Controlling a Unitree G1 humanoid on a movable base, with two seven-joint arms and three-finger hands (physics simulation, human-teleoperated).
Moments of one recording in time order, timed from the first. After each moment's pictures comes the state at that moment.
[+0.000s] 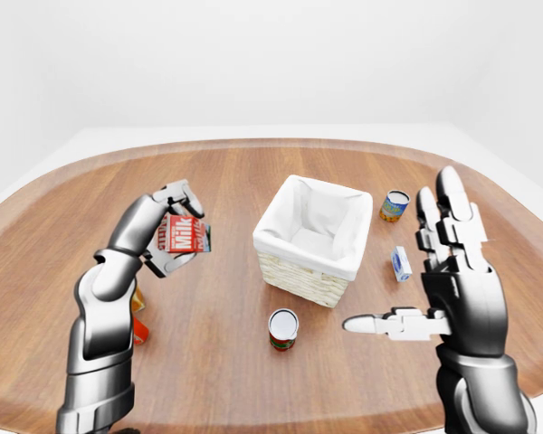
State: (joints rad) left arm -0.30 0.33 0.25 -0.13 0.47 -0.04 -0.41; right arm 0.28 0.01 -0.02 -0.90 -0.20 0.09 0.13
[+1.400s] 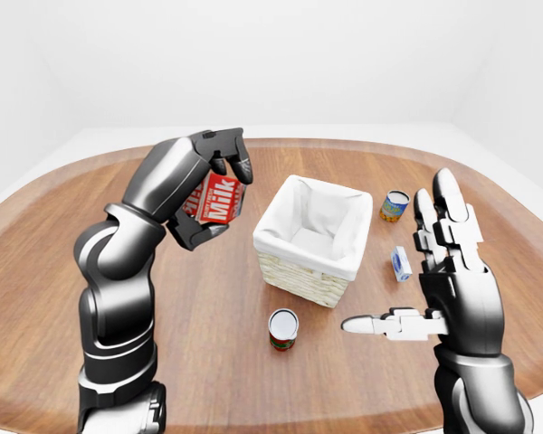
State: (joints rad) left arm -0.54 0.27 0.12 -0.45 0.59 0.09 -0.62; right arm 0.29 0.01 -0.01 -0.90 -0.20 0.09 0.13
